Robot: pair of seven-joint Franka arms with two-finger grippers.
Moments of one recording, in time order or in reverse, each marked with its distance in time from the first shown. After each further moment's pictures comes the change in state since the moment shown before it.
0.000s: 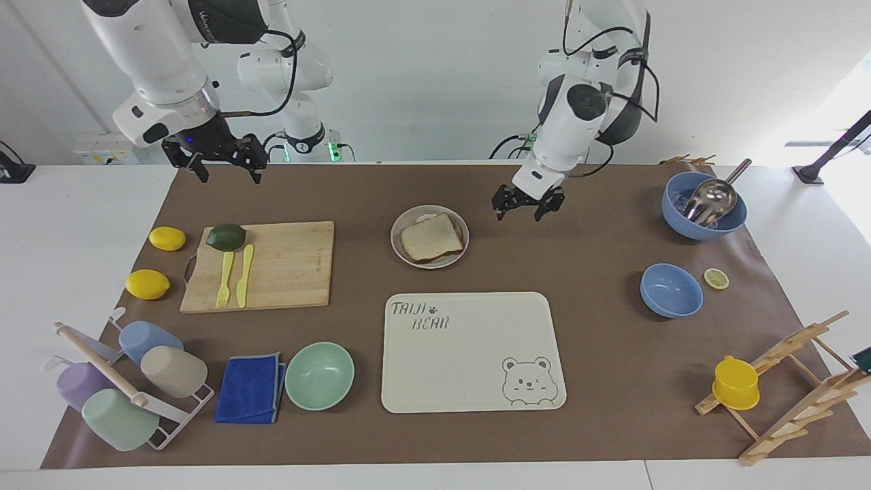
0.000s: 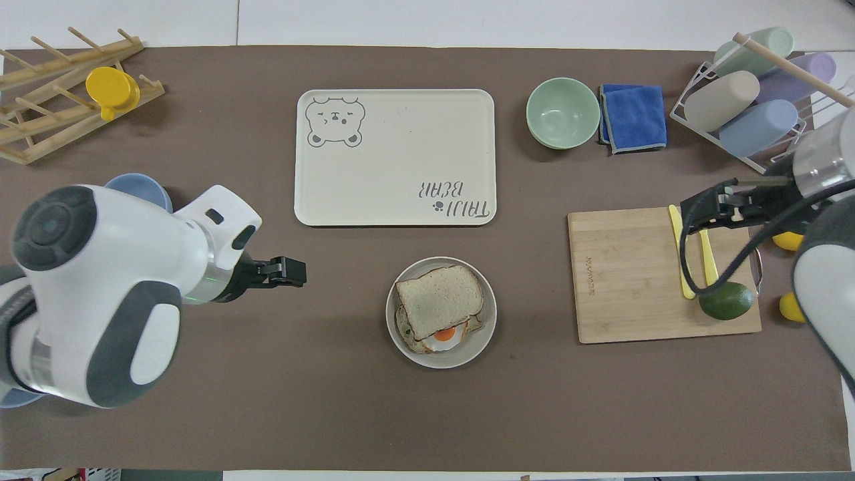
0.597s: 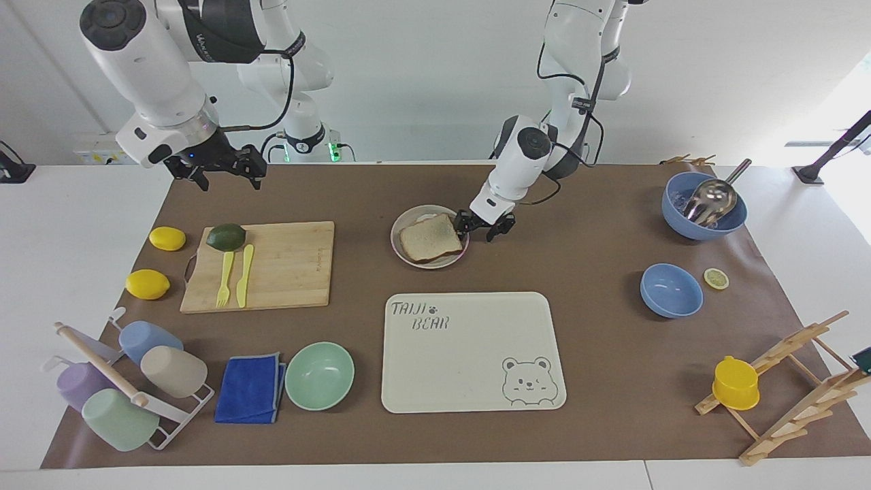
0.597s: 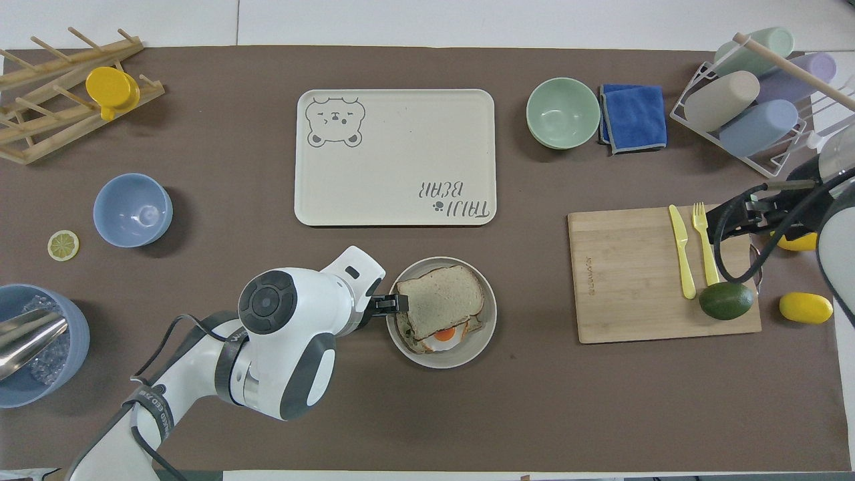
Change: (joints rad) left arm -0.093 0.137 0.000 -0.045 -0.163 0.213 0.004; right arm -0.026 0.025 -0.005 0.006 0.000 -0.030 -0.064
